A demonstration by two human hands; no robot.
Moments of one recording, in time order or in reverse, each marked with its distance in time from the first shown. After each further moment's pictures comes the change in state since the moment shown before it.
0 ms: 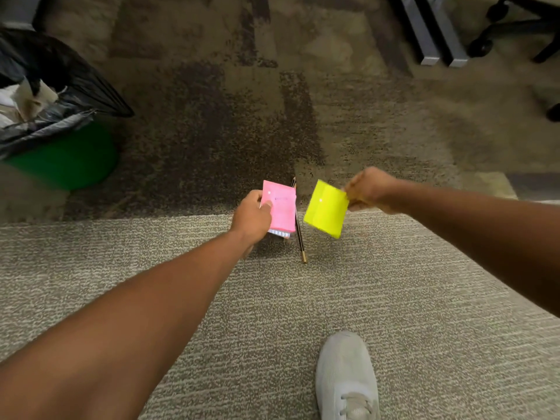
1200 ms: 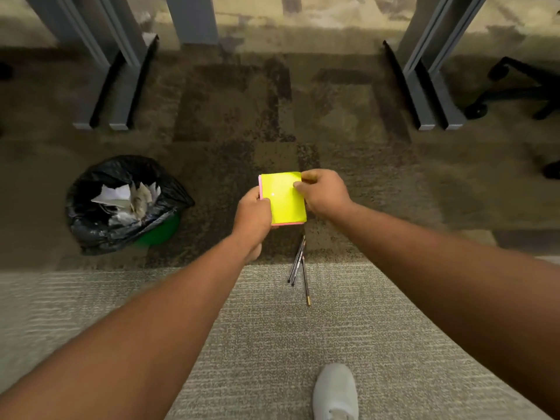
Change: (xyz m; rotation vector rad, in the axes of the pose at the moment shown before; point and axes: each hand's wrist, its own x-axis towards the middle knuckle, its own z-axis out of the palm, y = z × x) left_hand -0.071 0.236 -0.099 -0.323 0.145 -0.040; right_hand -0.106 -0.211 -0.037 0.162 0.227 -0.272
